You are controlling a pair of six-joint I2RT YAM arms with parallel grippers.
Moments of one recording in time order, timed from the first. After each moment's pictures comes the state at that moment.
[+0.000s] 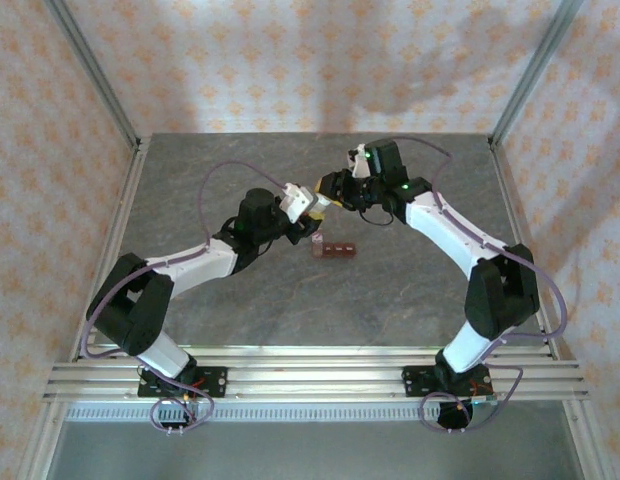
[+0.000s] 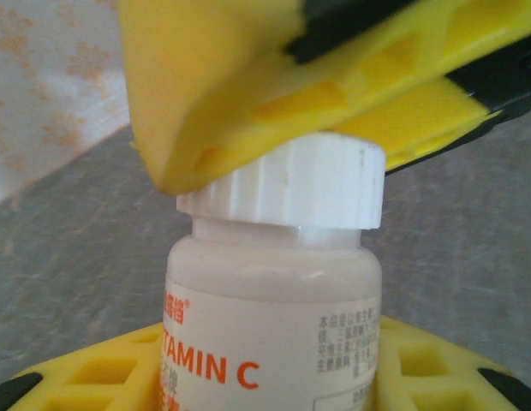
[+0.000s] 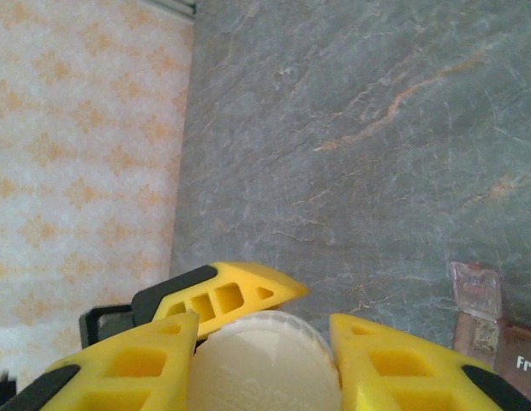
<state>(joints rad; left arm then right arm) -0.50 1.57 0.87 0.38 0.33 0.17 0.44 1.64 1.35 -0.36 -0.55 0.74</state>
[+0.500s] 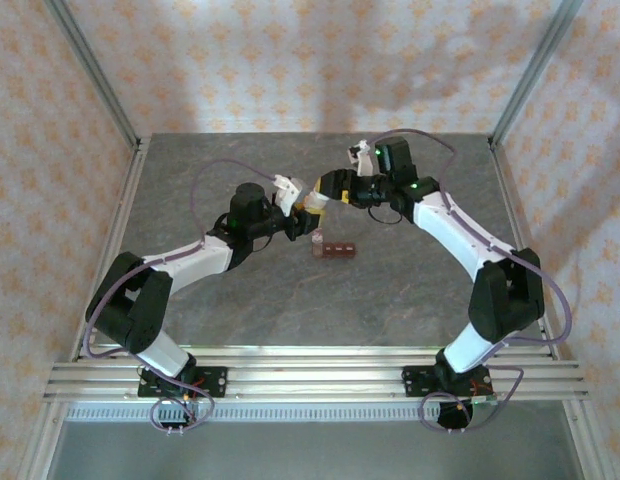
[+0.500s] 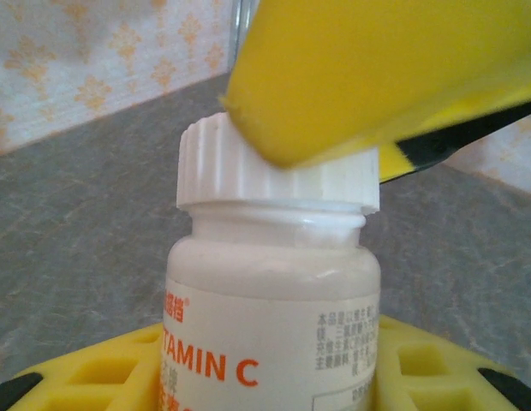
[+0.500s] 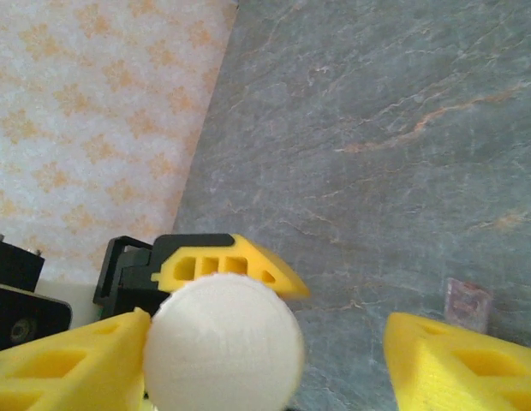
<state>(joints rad) -0.45 1.58 0.87 0.44 0.49 0.00 0.39 1.60 1.33 -0.36 -0.66 0.59</state>
